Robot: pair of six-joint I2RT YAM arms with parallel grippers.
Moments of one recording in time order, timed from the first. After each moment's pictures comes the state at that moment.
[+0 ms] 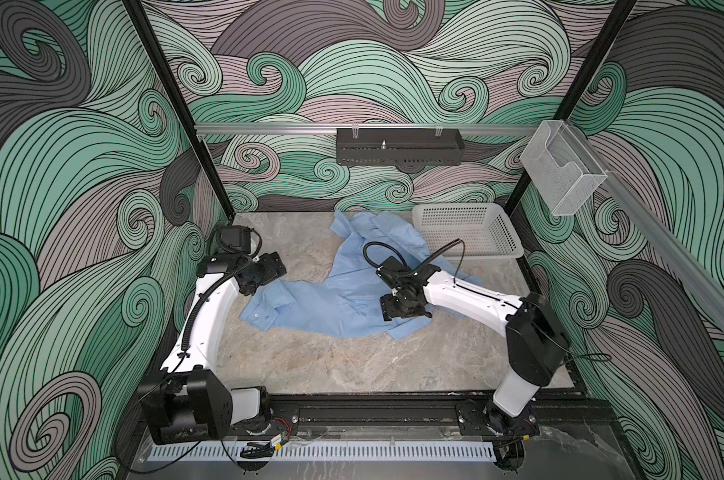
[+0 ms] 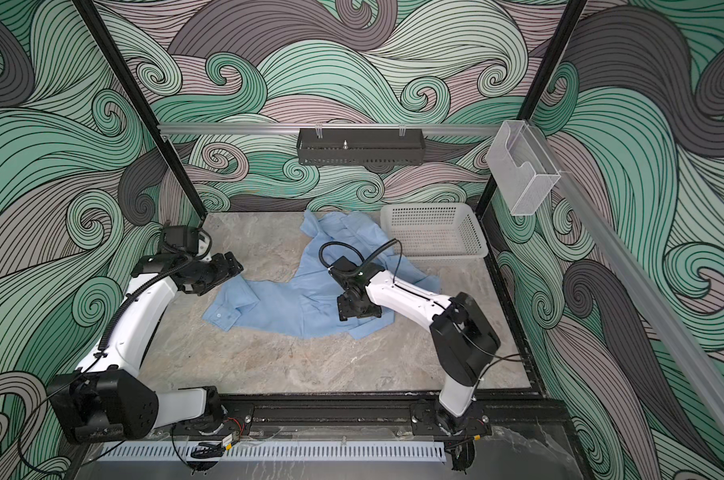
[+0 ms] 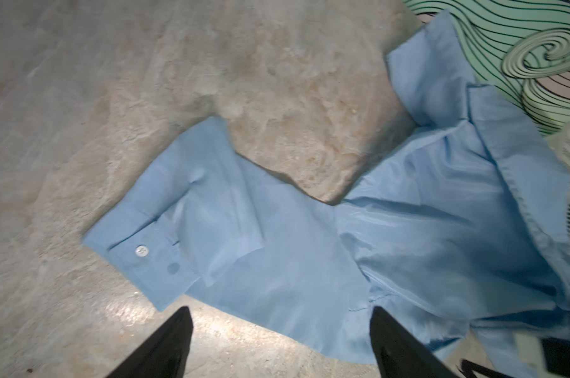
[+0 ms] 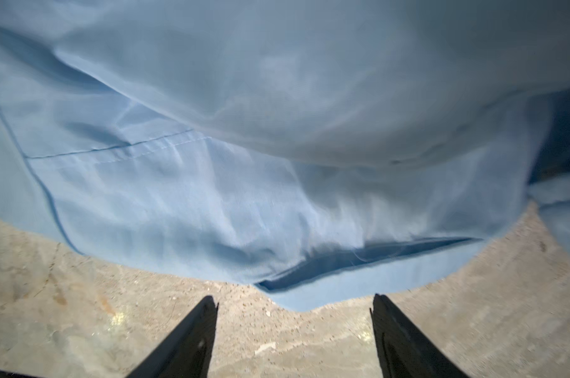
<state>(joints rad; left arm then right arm) 0.03 1.34 1.25 -0.90 0.19 -0.45 0.79 1.79 1.29 -0.89 0.06 0.56</state>
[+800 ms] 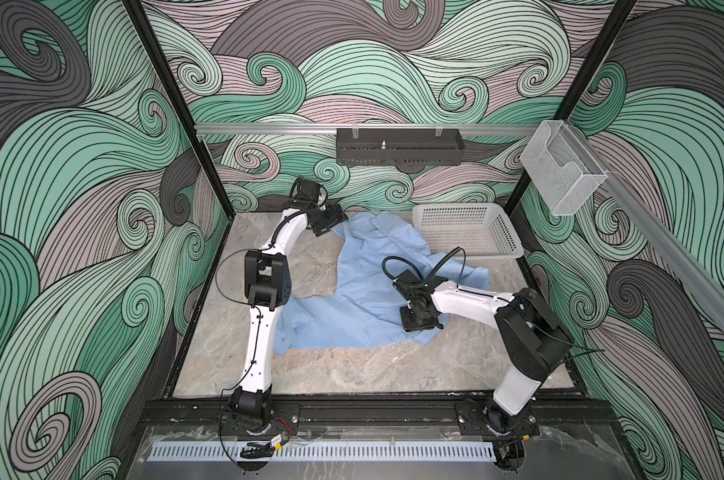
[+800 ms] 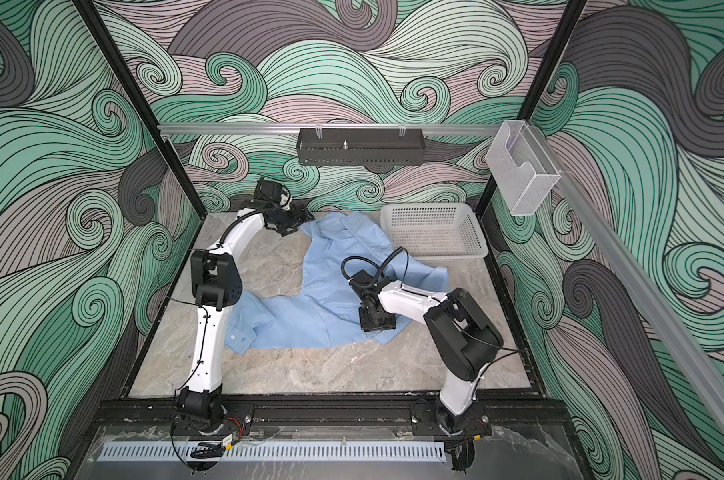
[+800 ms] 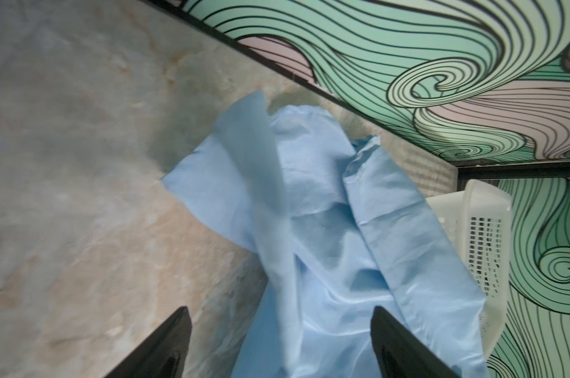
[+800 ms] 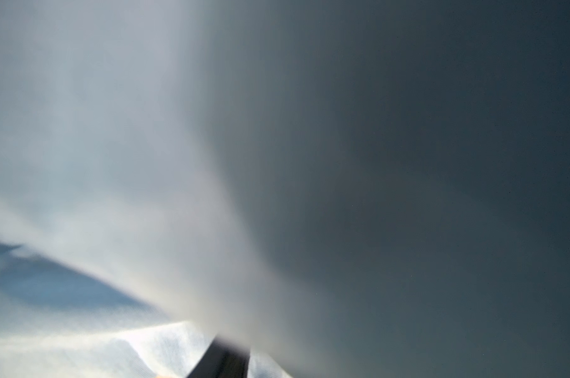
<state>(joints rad) -0.20 2.49 2.37 -0.76 0.42 -0.59 0.65 1.72 0.98 -0.76 0.05 0.50</state>
